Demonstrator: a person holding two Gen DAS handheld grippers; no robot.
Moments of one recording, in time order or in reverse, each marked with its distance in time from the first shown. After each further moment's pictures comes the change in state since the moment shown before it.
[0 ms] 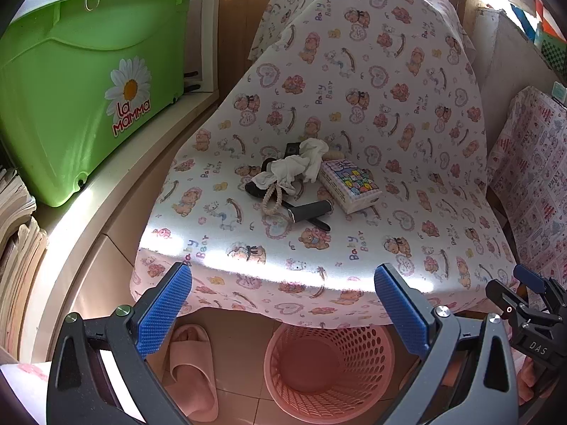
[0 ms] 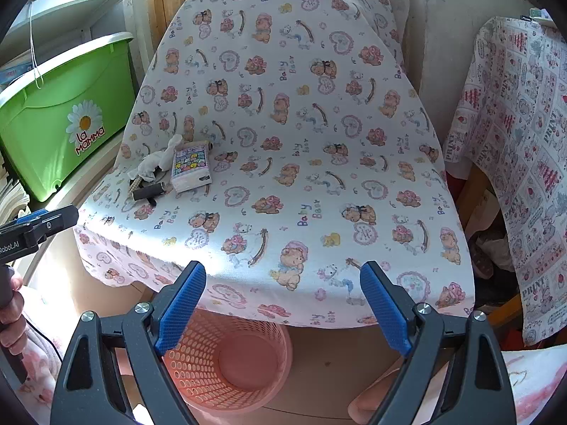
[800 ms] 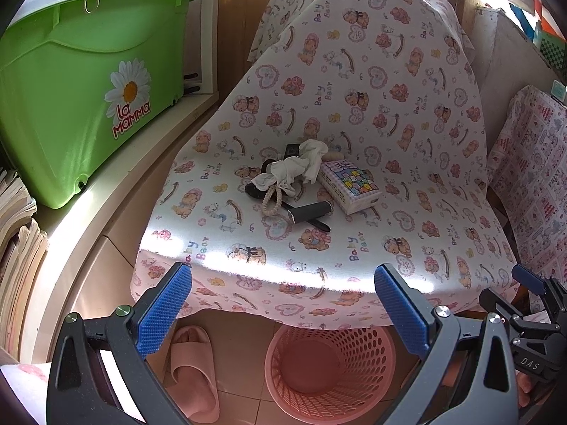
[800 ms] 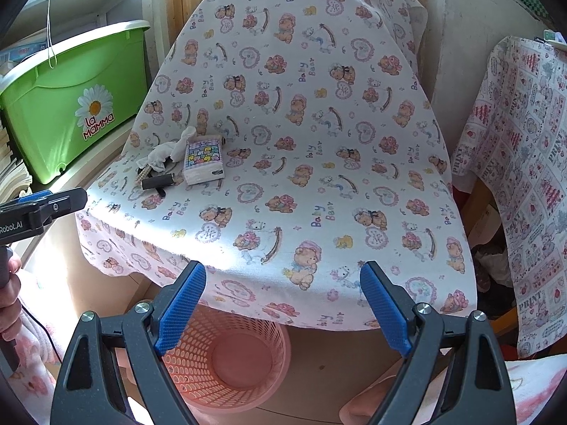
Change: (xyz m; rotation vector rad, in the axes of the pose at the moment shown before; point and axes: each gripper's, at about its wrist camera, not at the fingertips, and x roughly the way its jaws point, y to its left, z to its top) left arm 0.000 -0.001 0.000 0.005 -0.006 0.004; right arm -0.001 0.015 -0.004 -0.067 -0.010 0.001
